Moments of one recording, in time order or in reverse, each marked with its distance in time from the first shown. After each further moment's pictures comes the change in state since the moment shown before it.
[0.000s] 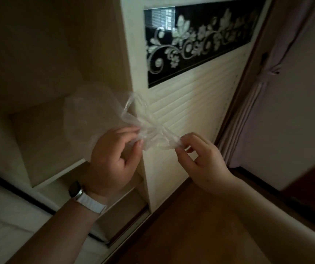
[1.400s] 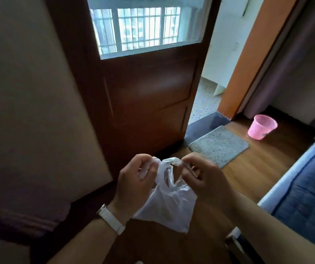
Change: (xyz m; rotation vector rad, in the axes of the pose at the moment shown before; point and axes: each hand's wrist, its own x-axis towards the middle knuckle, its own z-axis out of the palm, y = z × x) left_hand 0.082 0.509 0.539 -1.409 -0.962 -0.009; right_hand -0.304 0.201 -0.454 -0.718 0.818 0.926
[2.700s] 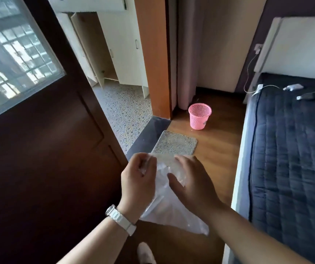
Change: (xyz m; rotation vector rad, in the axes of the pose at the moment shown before) left_hand 0.311 0.011 0.505 -0.099 -0.356 -0.015; right_hand 0.144 0.406 -0.248 -0.378 0.405 0.463
